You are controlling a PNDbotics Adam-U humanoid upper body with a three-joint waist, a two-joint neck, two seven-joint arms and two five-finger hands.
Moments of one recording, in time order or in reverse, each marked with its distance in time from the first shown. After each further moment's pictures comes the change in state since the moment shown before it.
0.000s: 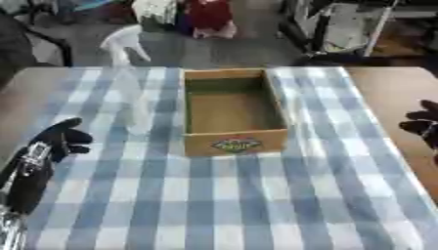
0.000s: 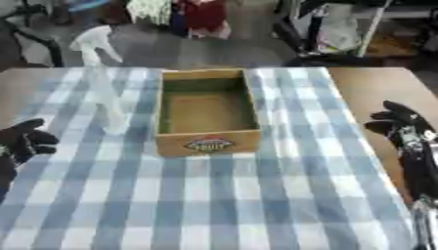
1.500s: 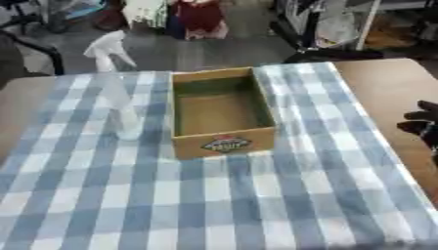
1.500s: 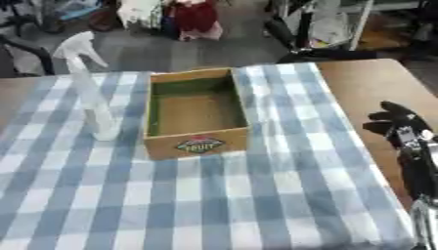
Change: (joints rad) left arm -0.315 0.791 -0.065 0.079 0.000 -0.224 0.203; right arm 0.009 -0.017 0.007 0.000 0.002 0.003 0.016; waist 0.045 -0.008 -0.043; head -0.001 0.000
